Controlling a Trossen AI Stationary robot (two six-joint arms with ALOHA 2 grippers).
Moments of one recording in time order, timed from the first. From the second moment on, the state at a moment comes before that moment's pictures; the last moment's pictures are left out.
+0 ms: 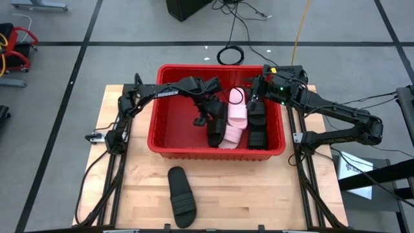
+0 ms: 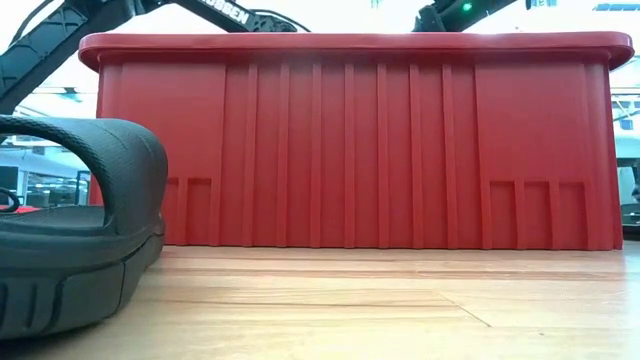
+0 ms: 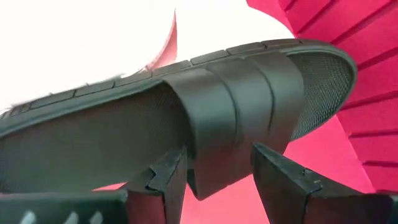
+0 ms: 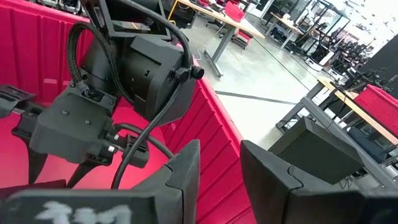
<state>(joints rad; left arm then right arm) 0.42 2.12 1.82 -0.95 0.50 0.73 -0.43 1.09 0.99 -0.17 0.15 -0.42</state>
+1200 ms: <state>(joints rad) 0.41 2.13 1.84 -1.08 0.38 0.71 -0.43 1.09 0.99 -0.16 0.15 -0.41</state>
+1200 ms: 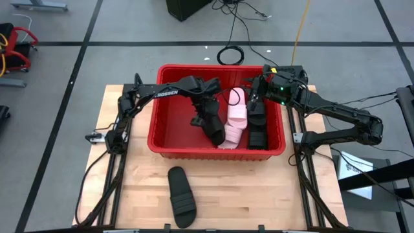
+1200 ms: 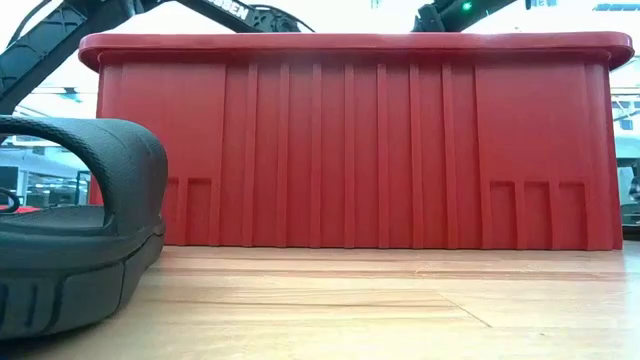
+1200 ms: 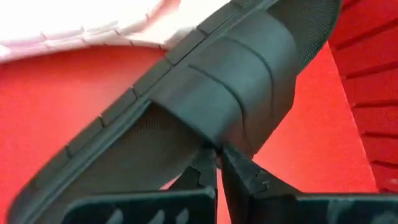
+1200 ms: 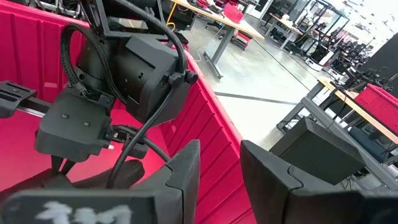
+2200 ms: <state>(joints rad) 0.37 2.13 1.94 -1.19 0.31 0.78 -0.43 1.09 0.99 -0.16 0.15 -0.40</state>
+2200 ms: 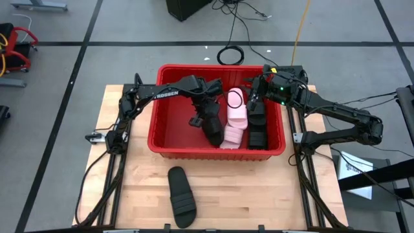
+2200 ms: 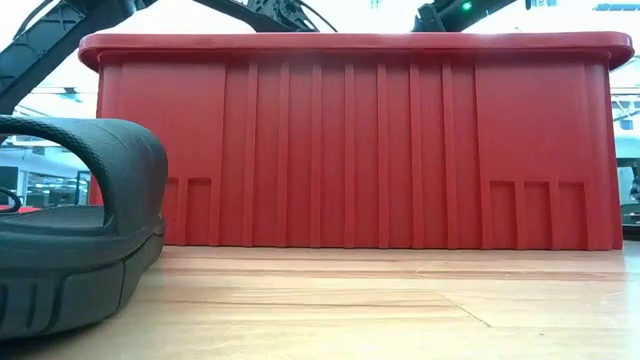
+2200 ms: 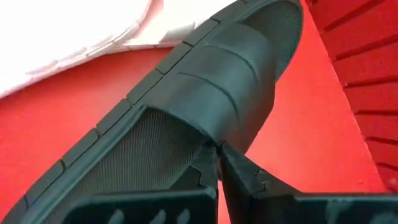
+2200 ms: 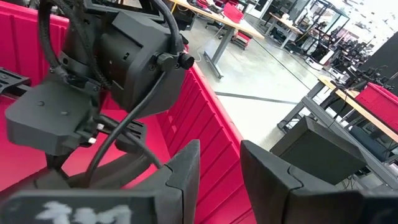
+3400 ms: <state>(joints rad) 0.31 2.11 2.00 -1.21 0.39 0.84 -0.43 1.09 0.99 -0.16 0.15 -0.40</state>
